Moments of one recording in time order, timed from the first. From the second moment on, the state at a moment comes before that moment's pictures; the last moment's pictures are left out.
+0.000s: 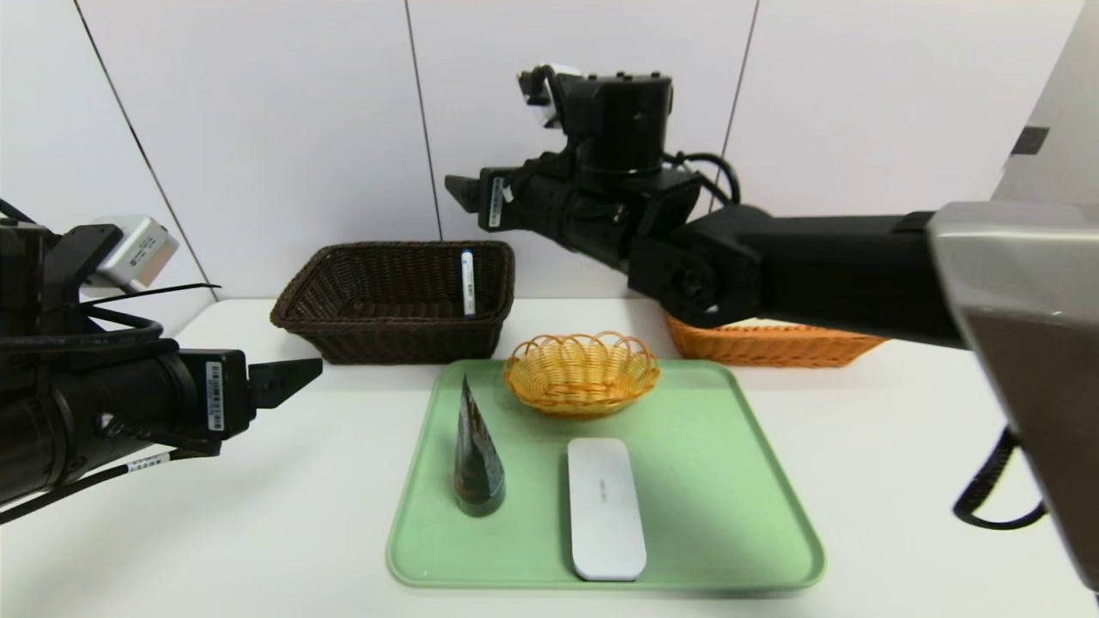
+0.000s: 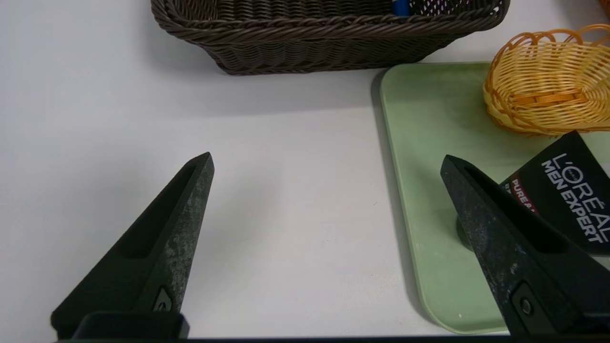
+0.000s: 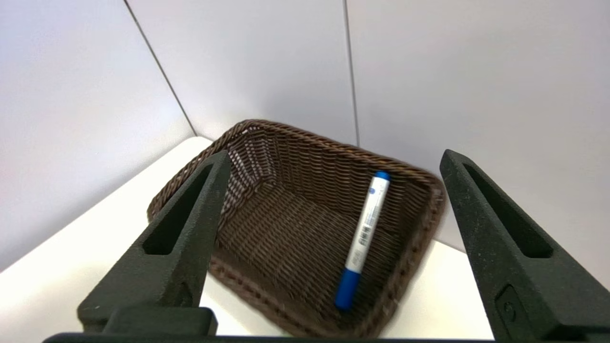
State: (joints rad) left arm -0.36 1.22 -0.77 -0.03 0.21 -0.18; right arm 0.73 2.21 -1.96 -0.27 -0.09 0.13
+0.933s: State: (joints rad) left arm -0.47 1.18 -0.85 0.06 0.20 -0.19; right arm 0.41 1.67 -1.95 0.88 -0.13 0.07
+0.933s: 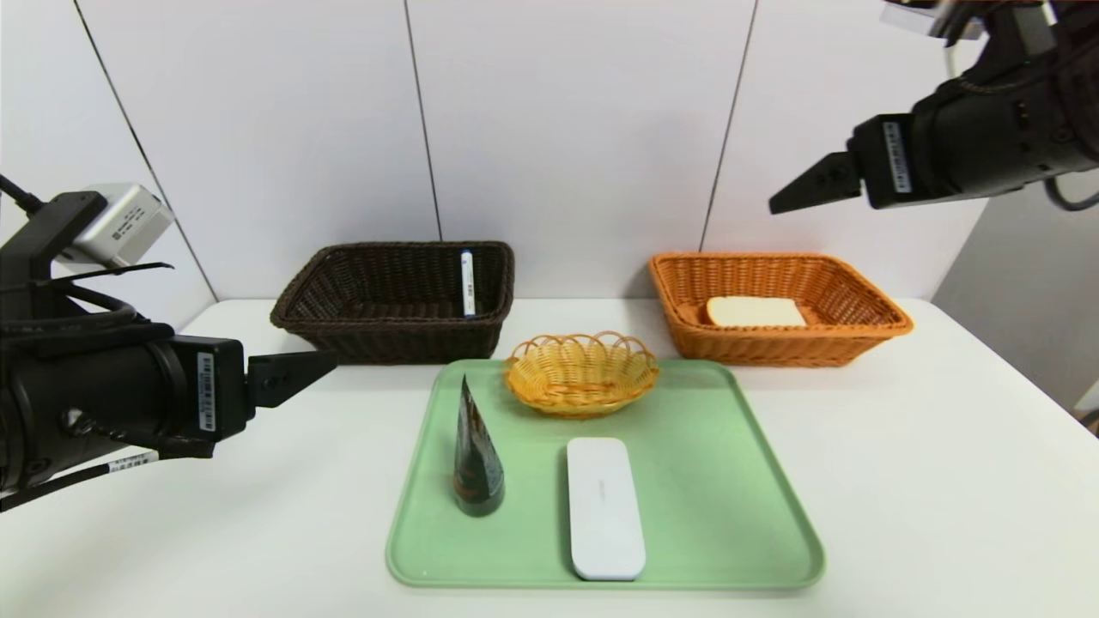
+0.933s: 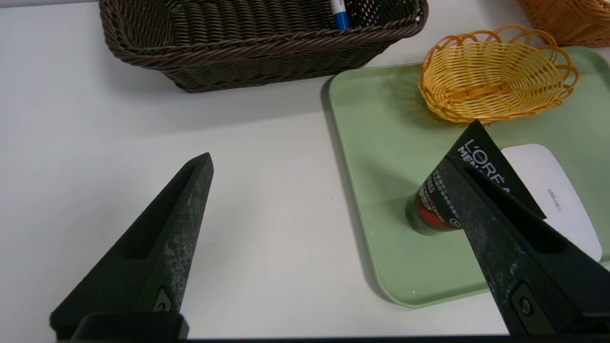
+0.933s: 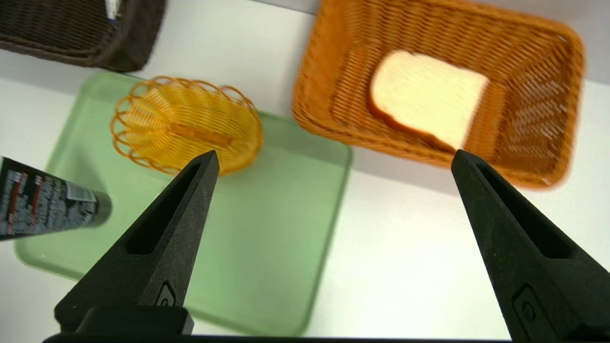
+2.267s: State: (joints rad) left arm -0.60 1.14 -0.74 0.13 0.40 -0.32; right arm 0.20 1.40 -1.10 0.14 -0.26 0.08
